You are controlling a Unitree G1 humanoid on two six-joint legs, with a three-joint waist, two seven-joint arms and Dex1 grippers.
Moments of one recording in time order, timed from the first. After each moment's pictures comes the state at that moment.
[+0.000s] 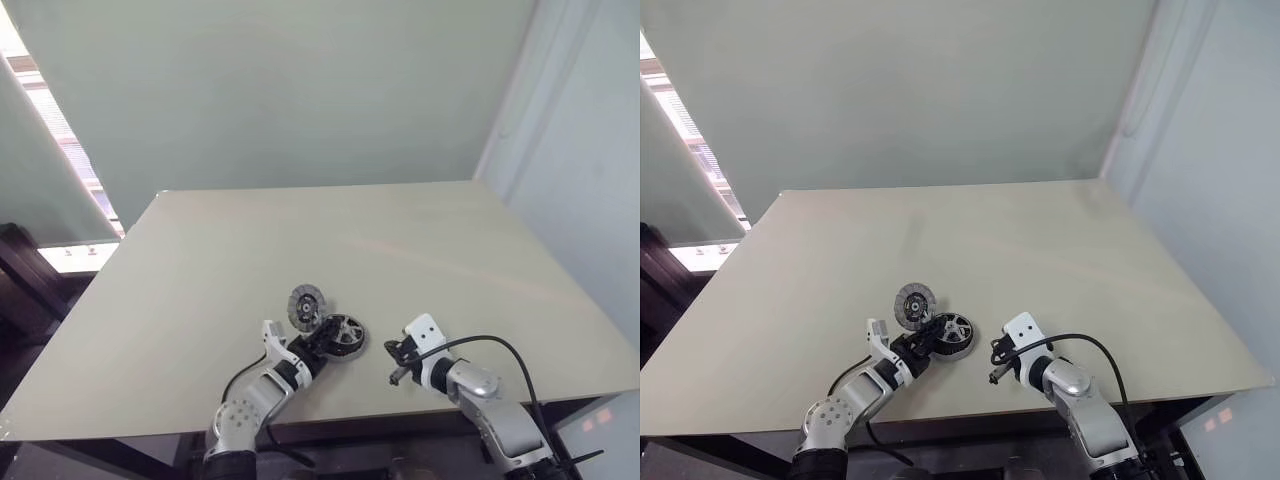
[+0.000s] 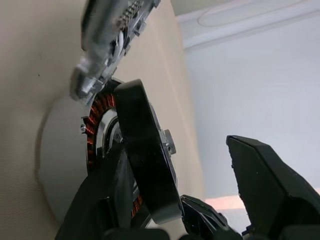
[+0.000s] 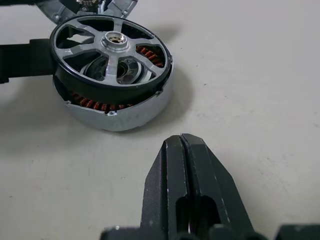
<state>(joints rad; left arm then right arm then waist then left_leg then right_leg) -0.07 -0.08 0.25 0.11 -0.99 0.80 -0.29 -0.03 -0.26 0.23 -0.11 0.08 0.42 0.51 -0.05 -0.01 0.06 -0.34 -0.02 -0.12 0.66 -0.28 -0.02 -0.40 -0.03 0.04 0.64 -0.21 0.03</state>
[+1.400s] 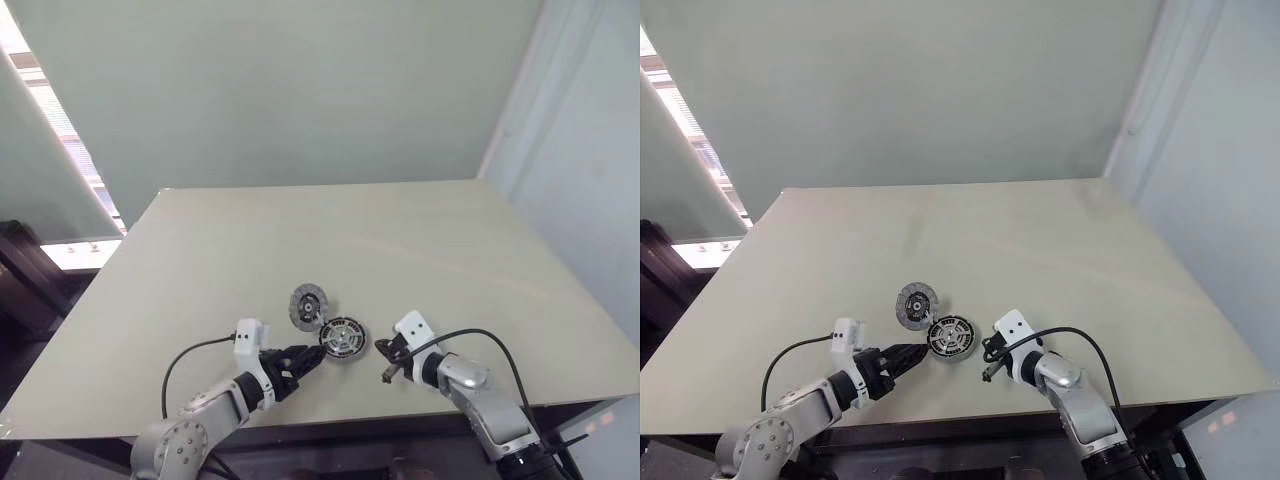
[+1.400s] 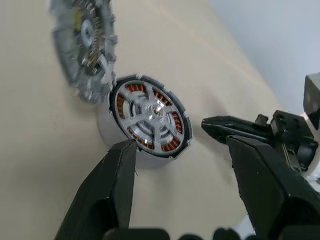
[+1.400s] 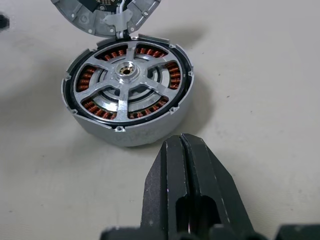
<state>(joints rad) 0.09 0.28 0.06 -0.34 -0.80 0.80 -0.35 -0.10 -0.25 0.26 -0.01 0.08 0.38 0.55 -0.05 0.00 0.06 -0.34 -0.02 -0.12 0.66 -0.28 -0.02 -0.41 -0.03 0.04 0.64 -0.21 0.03</state>
